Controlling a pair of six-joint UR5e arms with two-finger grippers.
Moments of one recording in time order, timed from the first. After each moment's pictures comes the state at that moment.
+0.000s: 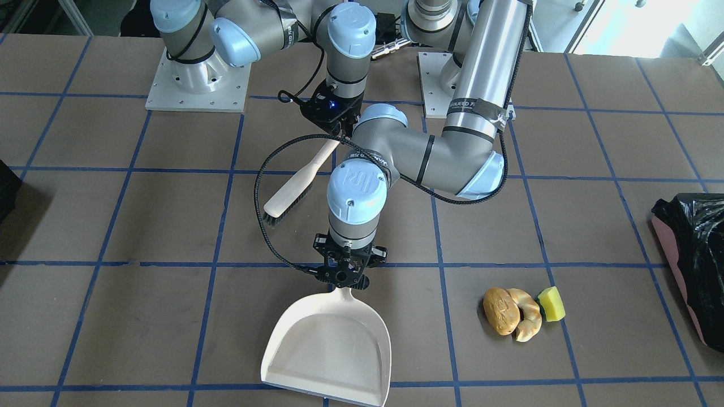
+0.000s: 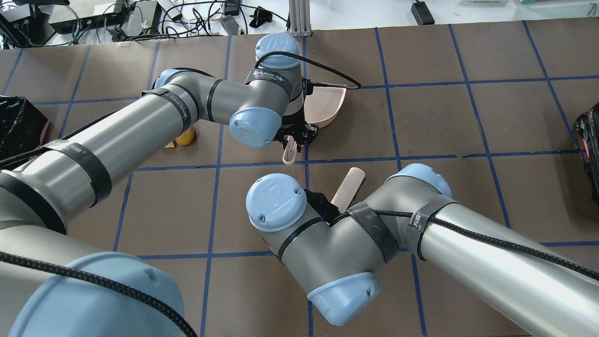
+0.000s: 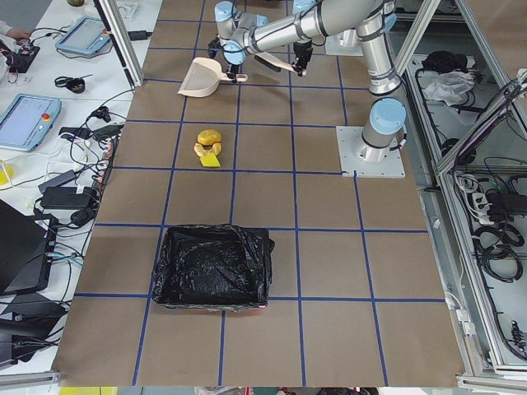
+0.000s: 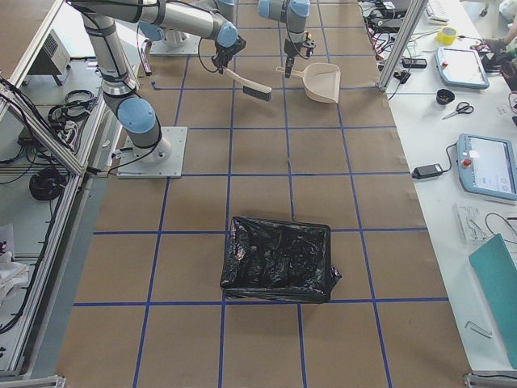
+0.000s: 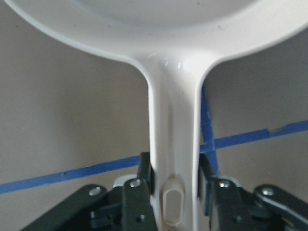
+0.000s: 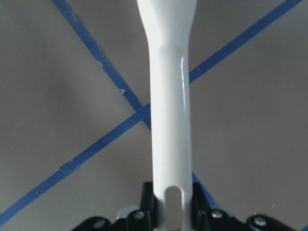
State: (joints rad) left arm -1.89 -2.12 -1.55 -1.09 1.56 -0.08; right arm 2.23 -1.44 2.02 -2.04 -1.56 1.29
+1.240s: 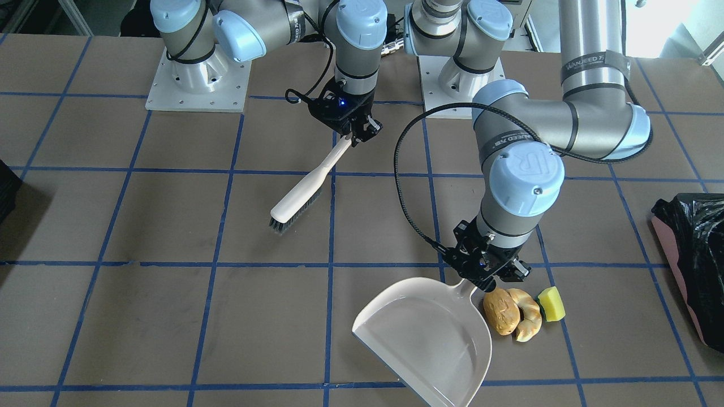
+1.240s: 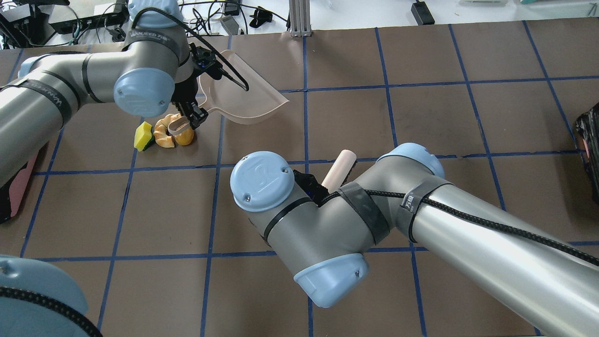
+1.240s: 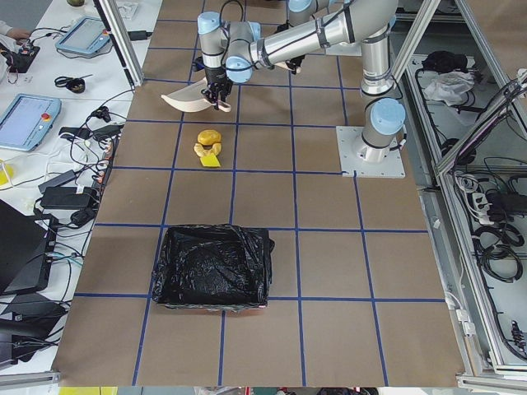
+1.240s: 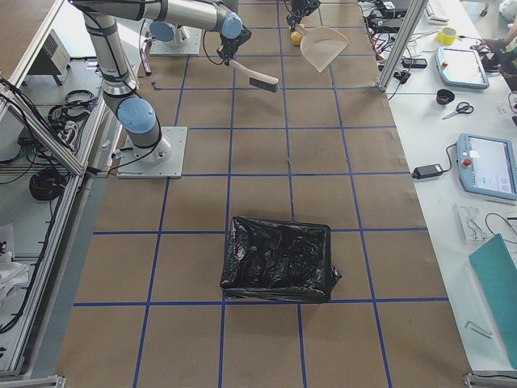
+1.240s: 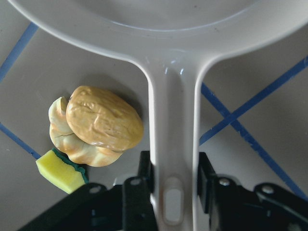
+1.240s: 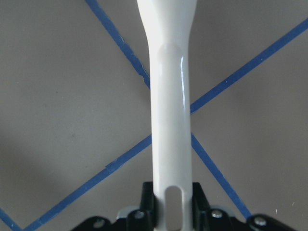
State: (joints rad) left arm -1.56 -1.94 -1.62 -1.17 1.72 0.82; right arm 2.23 -1.41 1.90 -2.00 -1.56 1.29
